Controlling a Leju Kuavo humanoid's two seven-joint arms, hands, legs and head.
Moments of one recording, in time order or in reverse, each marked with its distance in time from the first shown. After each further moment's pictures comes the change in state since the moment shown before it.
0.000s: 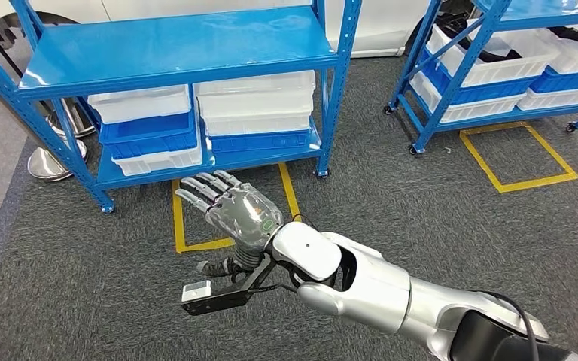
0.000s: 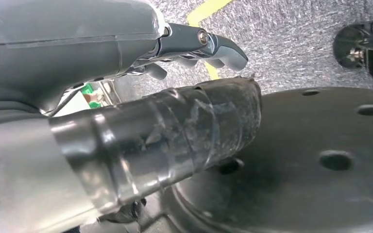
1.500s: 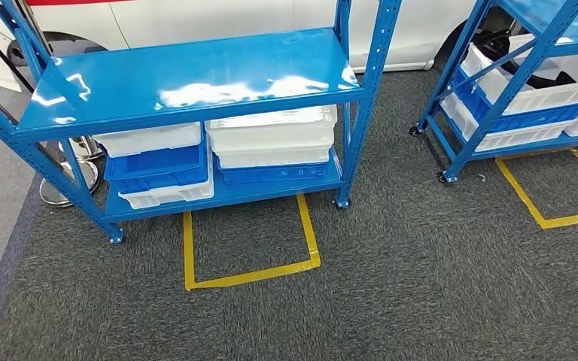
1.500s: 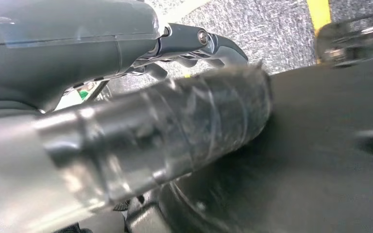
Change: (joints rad) left arm 0.013 -0.027 0.001 0.000 0.008 0.004 -0.003; right arm 0.731 0.167 -1.697 1.190 -0.929 -0.070 0.022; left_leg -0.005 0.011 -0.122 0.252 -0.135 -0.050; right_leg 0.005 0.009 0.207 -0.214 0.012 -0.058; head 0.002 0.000
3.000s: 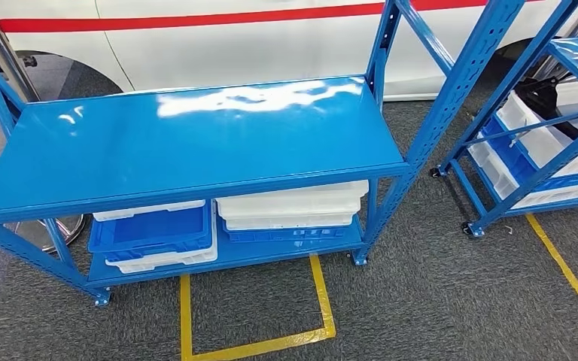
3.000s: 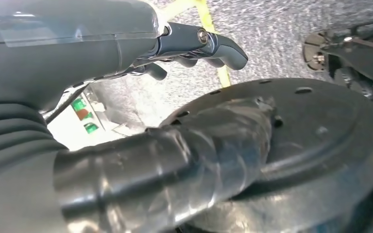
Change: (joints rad) left arm 0.002 -0.016 0.172 -0.006 -0.187 0.000 0.010; right arm -0.002 0.120 0.084 0.056 0.138 0.089 0.055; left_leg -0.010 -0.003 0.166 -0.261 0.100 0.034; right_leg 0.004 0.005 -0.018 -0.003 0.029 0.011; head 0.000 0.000
